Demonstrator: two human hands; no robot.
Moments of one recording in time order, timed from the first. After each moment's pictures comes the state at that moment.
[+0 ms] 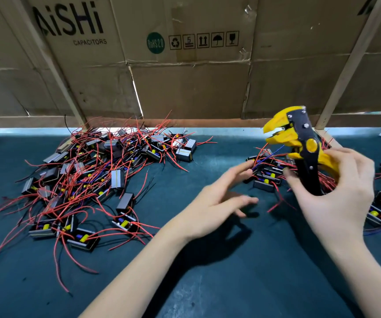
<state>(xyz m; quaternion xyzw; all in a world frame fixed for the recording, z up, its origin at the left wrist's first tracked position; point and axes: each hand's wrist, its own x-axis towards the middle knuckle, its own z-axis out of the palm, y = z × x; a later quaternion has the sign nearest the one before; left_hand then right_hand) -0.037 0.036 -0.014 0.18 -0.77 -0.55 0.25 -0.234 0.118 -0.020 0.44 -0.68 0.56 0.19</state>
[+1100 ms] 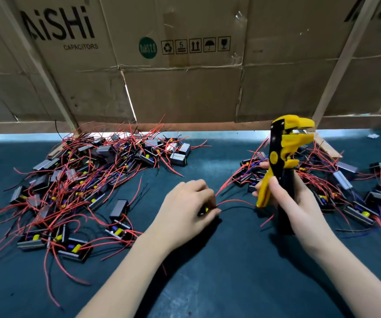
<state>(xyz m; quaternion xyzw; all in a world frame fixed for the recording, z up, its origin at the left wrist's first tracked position) -0.008 0.017 -0.027 0.29 -0.92 -0.07 0.26 -0.215 0.115 -0.026 0.50 -0.50 0.63 -0.31</state>
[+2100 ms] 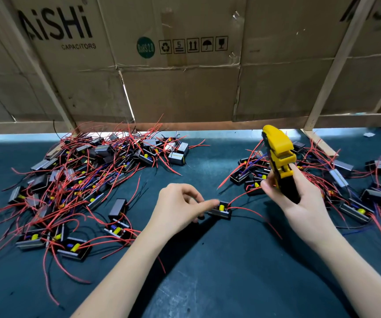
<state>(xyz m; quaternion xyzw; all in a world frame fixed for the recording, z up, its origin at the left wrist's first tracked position) -0.012 0.017 -0.026 0.47 -0.73 -0.41 0.27 -0.225 0.117 -0.022 0.56 -0.59 0.57 -0.14</state>
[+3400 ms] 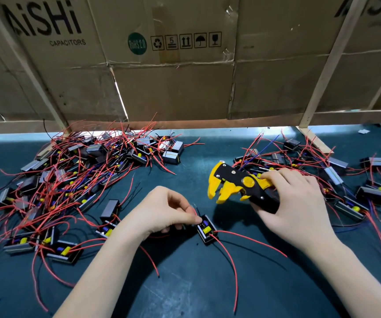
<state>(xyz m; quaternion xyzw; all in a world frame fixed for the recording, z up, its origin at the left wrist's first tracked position) 0.010 0.008 -0.012 0.47 -0.71 -0.51 0.13 -0.234 0.115 -0.032 0.62 -0.71 0.26 0.20</state>
